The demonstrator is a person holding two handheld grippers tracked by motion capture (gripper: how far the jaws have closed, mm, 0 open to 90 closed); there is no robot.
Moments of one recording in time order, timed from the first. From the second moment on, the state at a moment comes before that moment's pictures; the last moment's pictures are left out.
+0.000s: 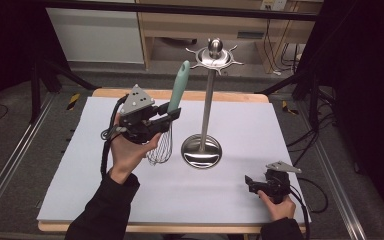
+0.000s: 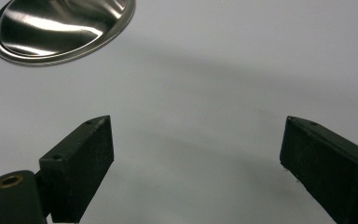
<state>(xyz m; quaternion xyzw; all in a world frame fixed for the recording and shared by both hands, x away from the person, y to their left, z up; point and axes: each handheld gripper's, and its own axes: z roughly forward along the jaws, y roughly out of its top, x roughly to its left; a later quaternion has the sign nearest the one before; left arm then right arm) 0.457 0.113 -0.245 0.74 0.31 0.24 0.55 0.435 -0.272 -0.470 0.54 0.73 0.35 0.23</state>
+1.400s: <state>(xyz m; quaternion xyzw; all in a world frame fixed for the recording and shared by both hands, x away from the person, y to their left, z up) 0.485 0.083 -0.254 0.75 0.32 0.23 0.52 0.434 -0.272 -0.470 0.55 0.72 0.36 0.22</state>
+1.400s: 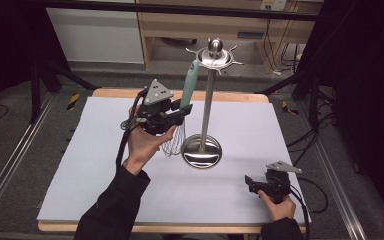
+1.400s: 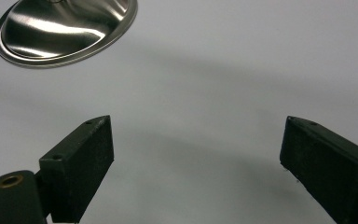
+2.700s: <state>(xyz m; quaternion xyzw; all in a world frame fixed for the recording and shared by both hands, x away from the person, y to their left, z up) 0.494 0.080 -0.271 0.72 0.32 0.27 0.55 0.435 -0.272 -0.470 0.54 0.73 0.36 0.22</state>
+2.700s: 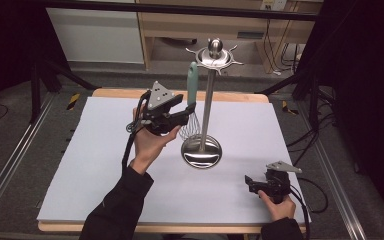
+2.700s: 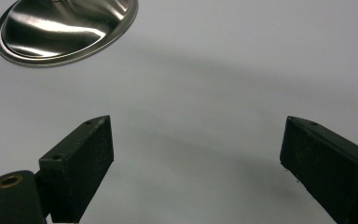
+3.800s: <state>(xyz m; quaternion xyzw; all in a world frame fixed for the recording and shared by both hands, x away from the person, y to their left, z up) 0.458 0.136 -0.350 0.75 0.33 0.25 0.51 0.434 -0.273 -0.470 0.54 0.73 0.34 0.24</state>
